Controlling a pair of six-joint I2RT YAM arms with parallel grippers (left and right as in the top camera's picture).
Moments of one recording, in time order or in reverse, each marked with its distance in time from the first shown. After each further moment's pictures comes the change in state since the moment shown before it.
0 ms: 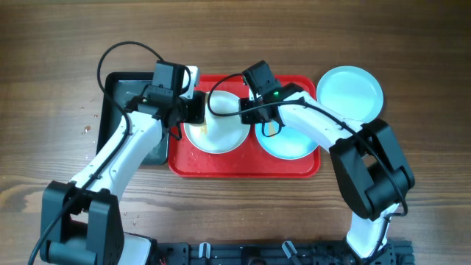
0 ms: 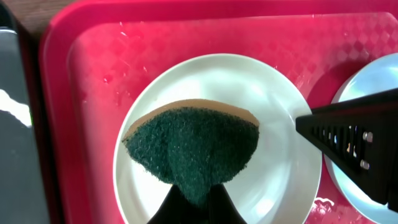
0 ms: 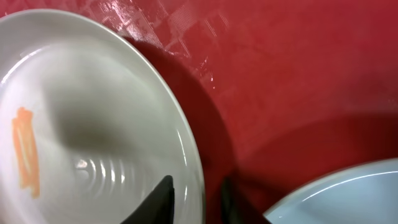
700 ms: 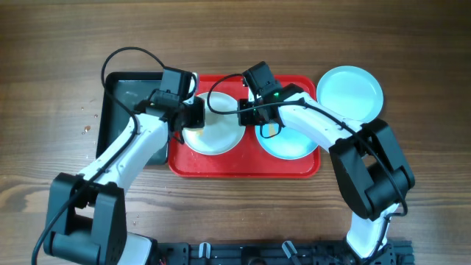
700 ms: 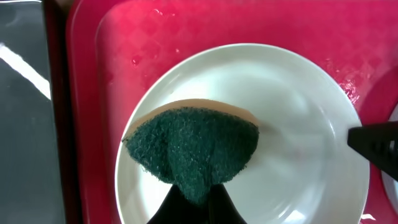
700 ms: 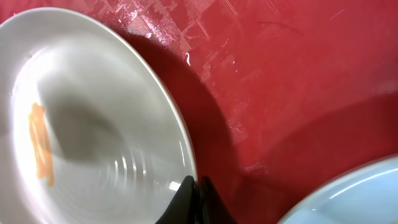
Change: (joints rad) left arm -0.036 0.031 -0.038 0.025 -0.145 -0.048; right arm 0.000 0.000 -0.005 0.006 -0.078 0.074
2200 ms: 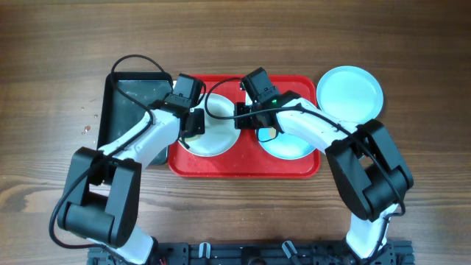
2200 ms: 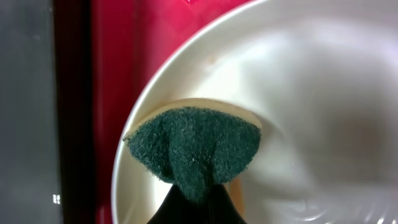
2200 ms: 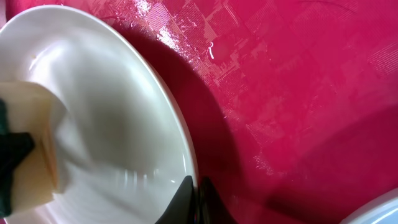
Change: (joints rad) left arm -0.028 0.133 -0.007 -0.023 -0.170 -0.098; right arm 0.019 0.000 -0.058 0.106 -0.037 0.043
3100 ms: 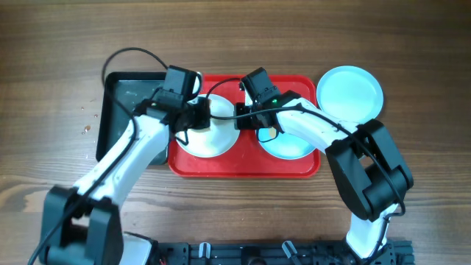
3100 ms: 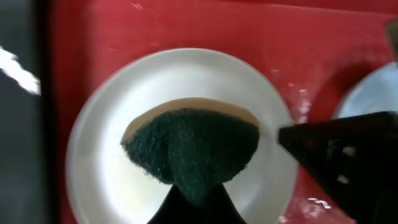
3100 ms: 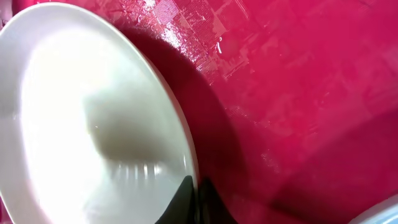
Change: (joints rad) left arm -0.001 -0.198 0.043 -0.080 0.185 -0.003; right arm 0.000 0.000 -0.001 -0.001 -0.023 -0.015
